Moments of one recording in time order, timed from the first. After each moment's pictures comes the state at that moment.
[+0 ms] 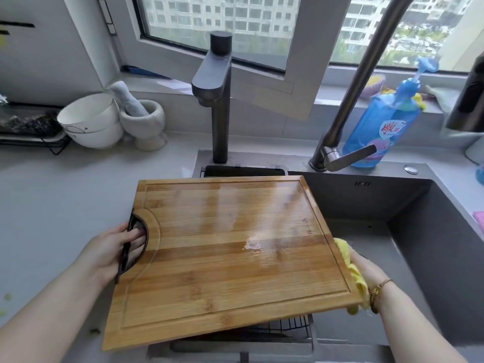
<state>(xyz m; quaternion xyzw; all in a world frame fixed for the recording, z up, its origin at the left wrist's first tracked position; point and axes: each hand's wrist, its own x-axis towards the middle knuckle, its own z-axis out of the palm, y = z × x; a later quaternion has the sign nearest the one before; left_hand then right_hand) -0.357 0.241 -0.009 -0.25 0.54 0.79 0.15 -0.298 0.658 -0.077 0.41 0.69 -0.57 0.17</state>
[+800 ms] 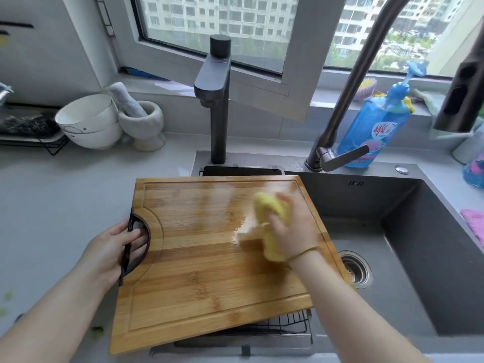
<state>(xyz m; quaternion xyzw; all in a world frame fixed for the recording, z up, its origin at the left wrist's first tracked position) -0.350 0.241 -0.011 -0.23 0.54 0.80 0.10 -0.326 0.506 0.022 0.08 0.91 -0.39 -0.09</state>
